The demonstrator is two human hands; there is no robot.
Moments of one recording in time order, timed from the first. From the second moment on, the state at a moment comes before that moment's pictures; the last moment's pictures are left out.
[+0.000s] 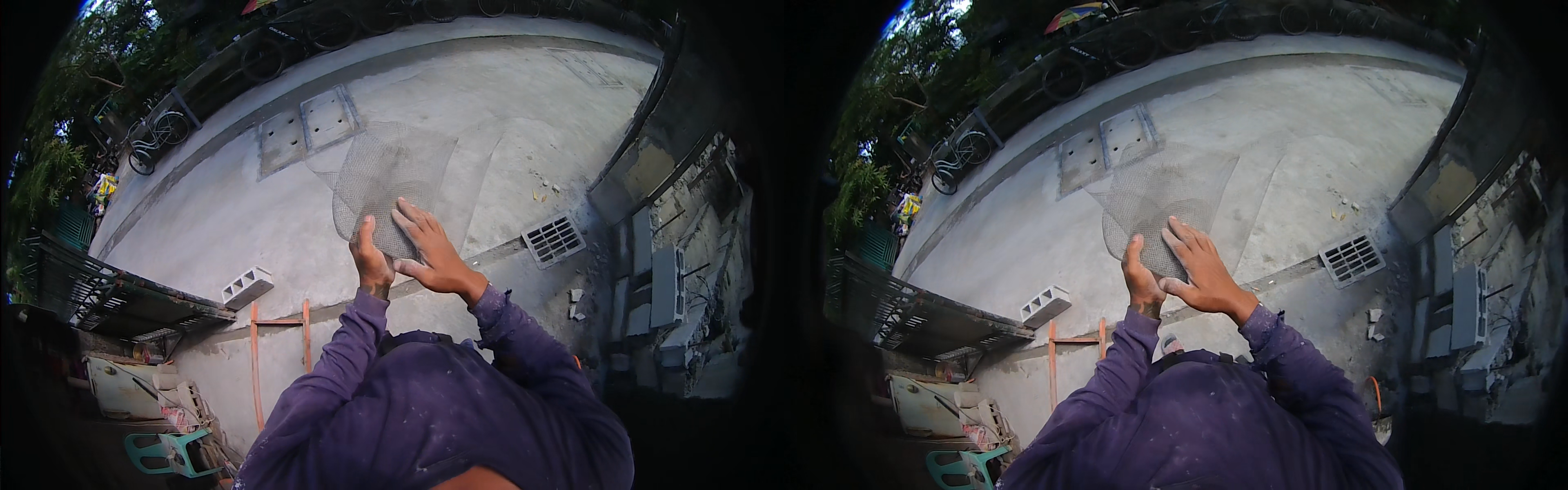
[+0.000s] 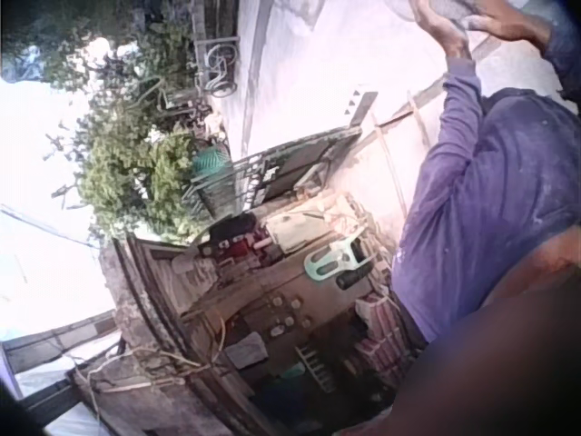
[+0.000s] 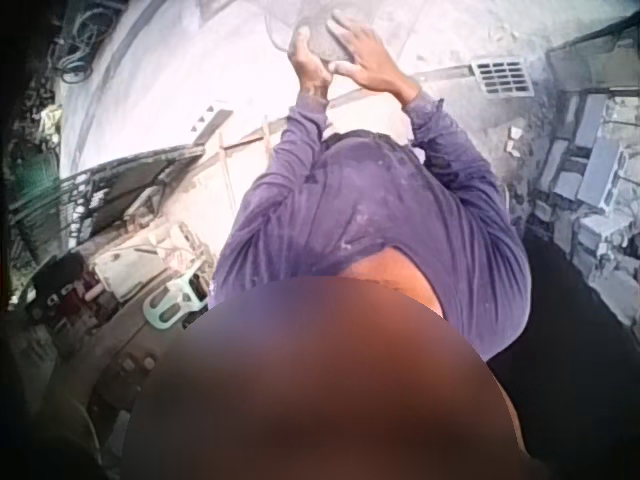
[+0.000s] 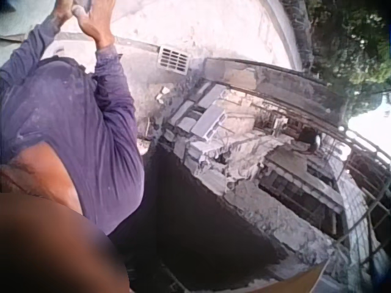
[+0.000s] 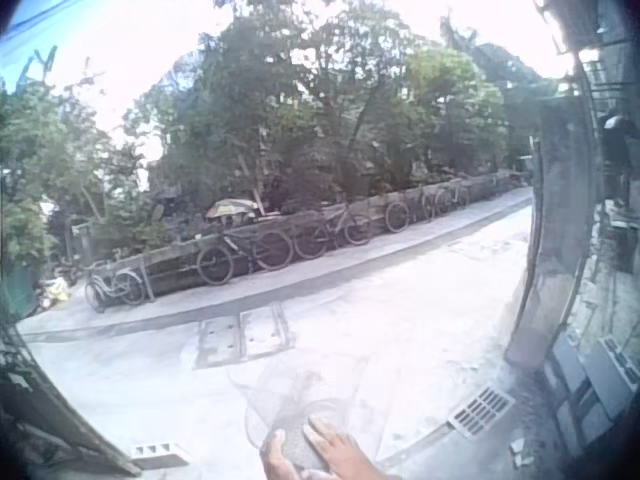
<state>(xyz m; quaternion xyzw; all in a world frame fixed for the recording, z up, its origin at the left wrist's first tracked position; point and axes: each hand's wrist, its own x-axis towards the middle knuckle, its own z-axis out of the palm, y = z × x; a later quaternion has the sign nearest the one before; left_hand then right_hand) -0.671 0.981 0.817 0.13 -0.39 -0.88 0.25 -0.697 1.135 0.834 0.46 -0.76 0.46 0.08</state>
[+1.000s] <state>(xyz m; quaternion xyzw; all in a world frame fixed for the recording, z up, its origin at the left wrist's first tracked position) -0.759 1.098 0.825 0.03 -0.14 -0.93 -0.34 -0.742 1.279 0.865 0.09 -0.45 0.88 -0.06</state>
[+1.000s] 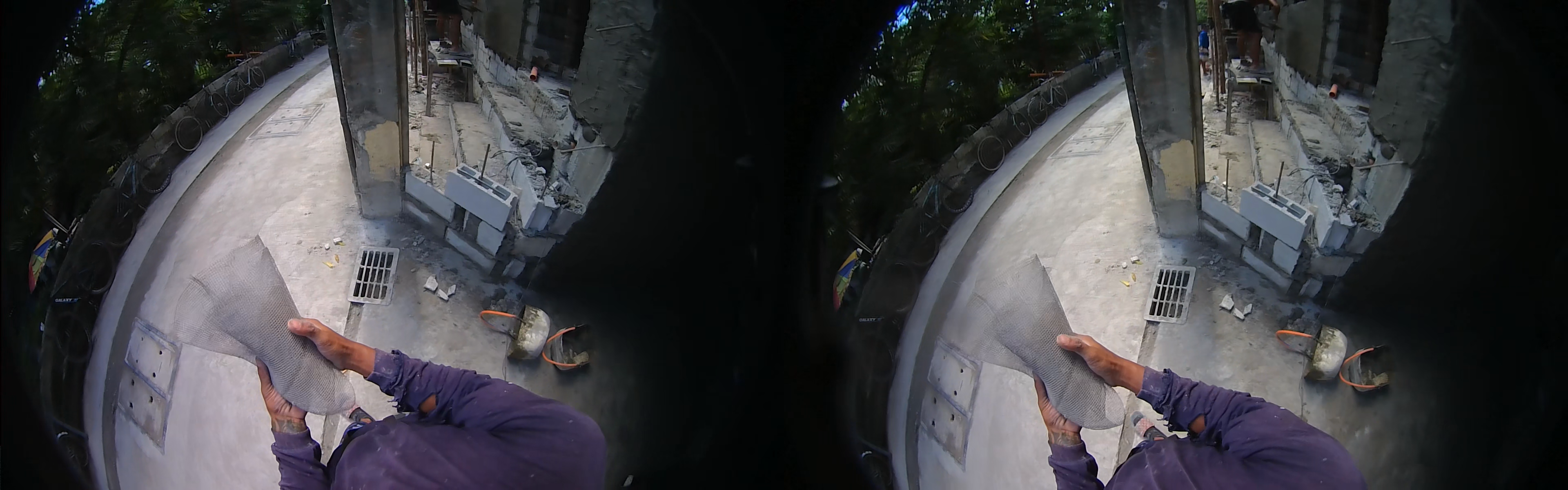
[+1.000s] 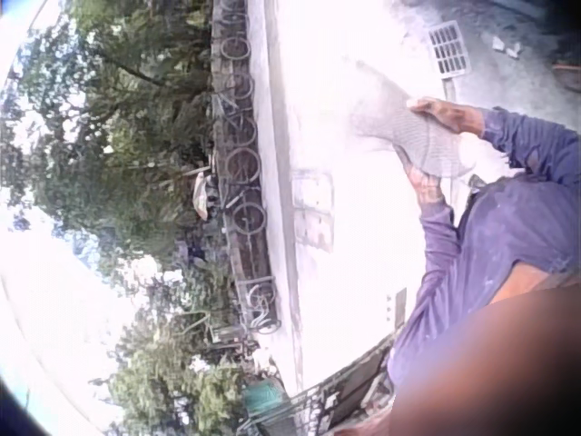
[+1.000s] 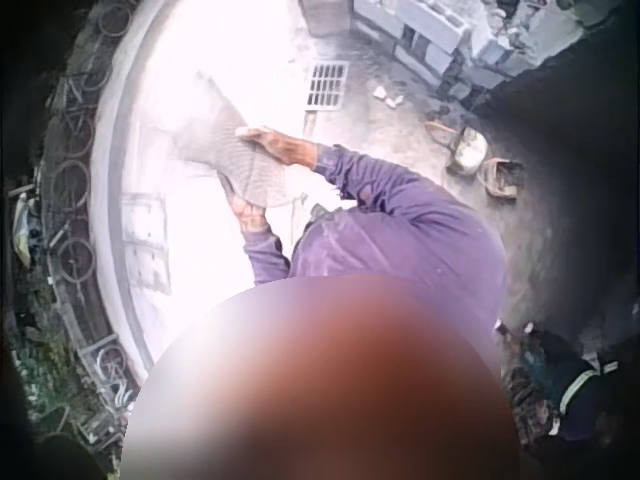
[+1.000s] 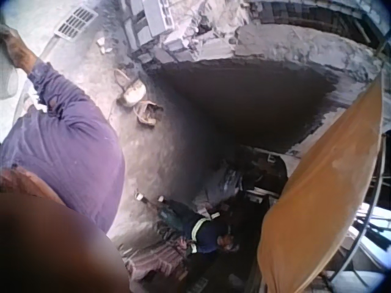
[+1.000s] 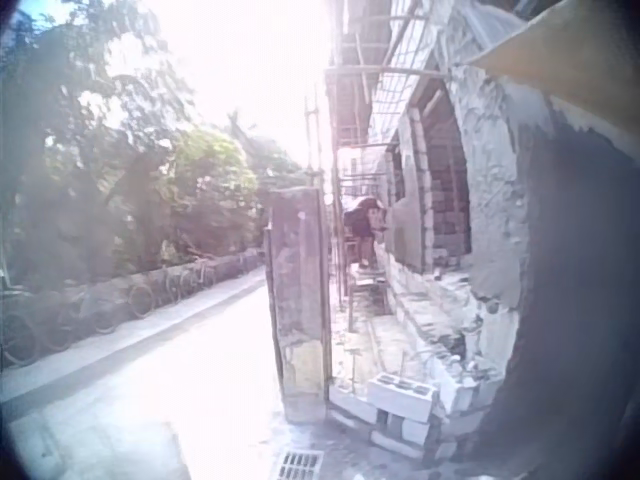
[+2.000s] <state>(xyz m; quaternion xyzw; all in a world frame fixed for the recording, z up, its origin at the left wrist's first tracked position) -0.983 1.255 0.819 -0.10 -0.44 -0.86 -0.25 -0.912 1.372 0.851 -0.13 -0.49 0.80 0.32</state>
